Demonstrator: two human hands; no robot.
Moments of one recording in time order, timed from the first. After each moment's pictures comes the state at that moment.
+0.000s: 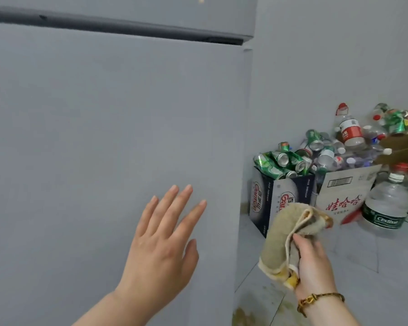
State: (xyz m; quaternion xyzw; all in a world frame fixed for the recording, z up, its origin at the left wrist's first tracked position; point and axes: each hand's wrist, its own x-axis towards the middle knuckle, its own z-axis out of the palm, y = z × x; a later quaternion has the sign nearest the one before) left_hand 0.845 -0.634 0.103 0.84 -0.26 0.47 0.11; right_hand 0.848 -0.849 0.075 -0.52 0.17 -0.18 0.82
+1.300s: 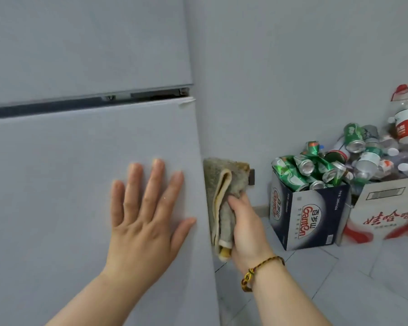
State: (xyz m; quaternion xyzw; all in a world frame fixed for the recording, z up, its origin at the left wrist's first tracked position) left_hand 0.926 -0.697 0.201 0.83 -0.10 0.53 -0.10; right_hand 0.962 -0.837 0.190 -0.46 -0.07 0.06 0.88
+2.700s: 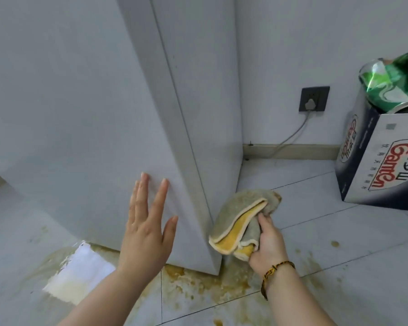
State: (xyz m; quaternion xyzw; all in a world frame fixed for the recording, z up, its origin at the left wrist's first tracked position) left_hand 0.875 -0.771 -0.035 0.93 0.14 0.32 0.07; right_hand 0.988 -0.921 -0.077 -0.35 0.12 0.34 0.86
